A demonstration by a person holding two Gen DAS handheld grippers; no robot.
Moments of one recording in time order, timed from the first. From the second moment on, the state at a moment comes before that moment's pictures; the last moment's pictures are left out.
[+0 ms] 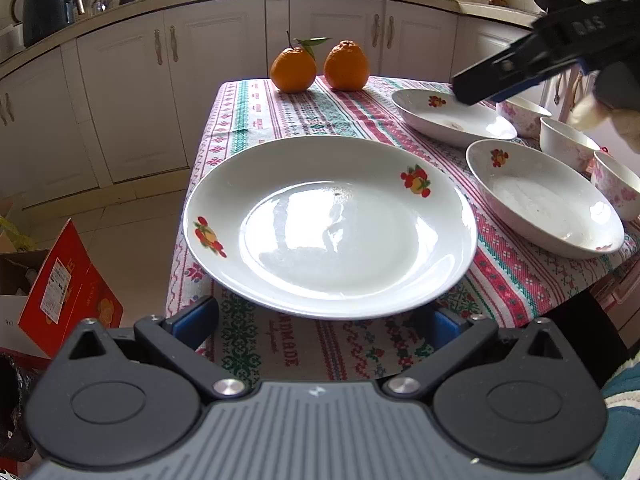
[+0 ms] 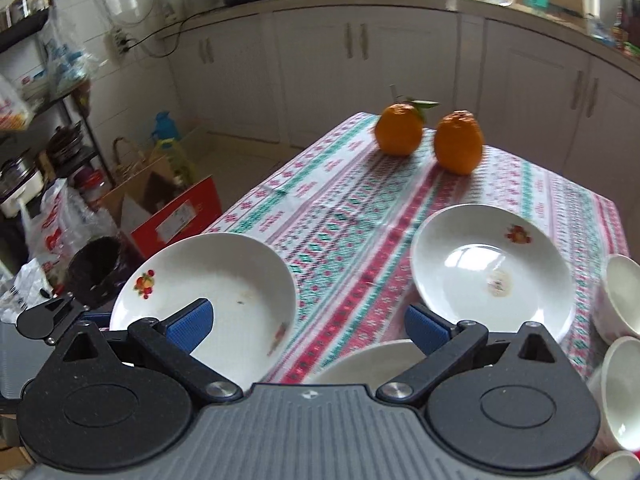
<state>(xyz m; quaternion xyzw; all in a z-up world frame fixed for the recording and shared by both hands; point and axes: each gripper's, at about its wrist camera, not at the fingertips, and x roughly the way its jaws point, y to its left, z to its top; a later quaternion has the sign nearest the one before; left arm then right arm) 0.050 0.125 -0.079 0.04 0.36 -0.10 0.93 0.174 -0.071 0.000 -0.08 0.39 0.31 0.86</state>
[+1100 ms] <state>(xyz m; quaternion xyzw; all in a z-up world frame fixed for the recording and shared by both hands) 0.058 0.135 -0.077 0.05 0.36 -0.15 0.92 0.261 0.002 -0.063 -0.09 0.49 0.47 0.73</state>
